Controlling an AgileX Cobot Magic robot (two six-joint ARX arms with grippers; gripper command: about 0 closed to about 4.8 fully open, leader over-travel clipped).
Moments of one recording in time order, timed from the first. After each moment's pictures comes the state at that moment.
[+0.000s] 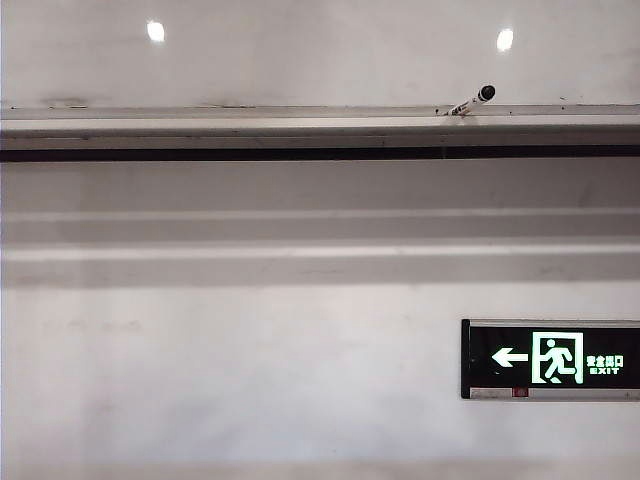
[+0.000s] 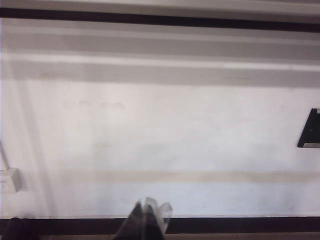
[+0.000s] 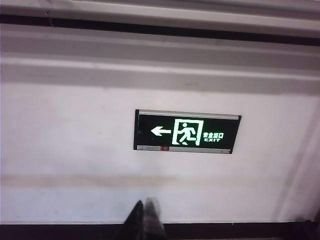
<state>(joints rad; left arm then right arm) -0.08 0.00 0.01 -0.01 -0.04 0.03 0.10 0.00 0.01 0.04 0.16 0.01</state>
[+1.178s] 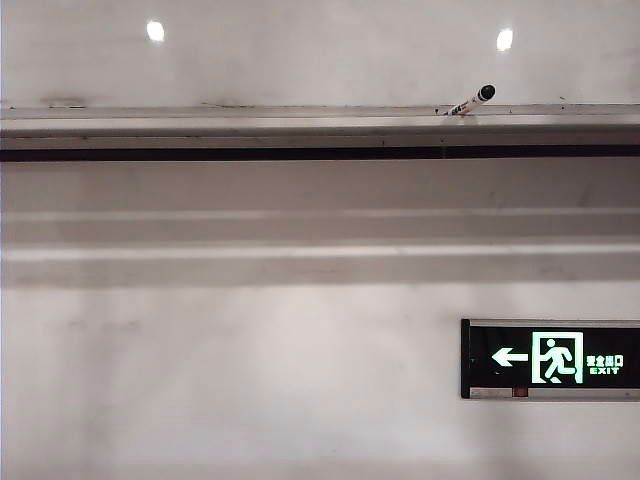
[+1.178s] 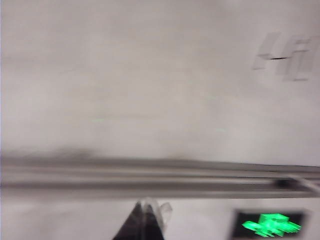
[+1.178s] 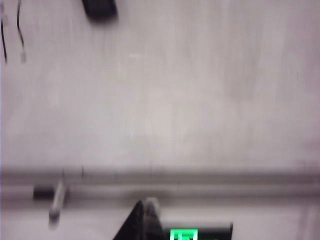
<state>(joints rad) -0.08 0.39 0.80 -0.16 0.13 -0.08 0.10 0.43 0.76 -0.04 0.16 0.00</state>
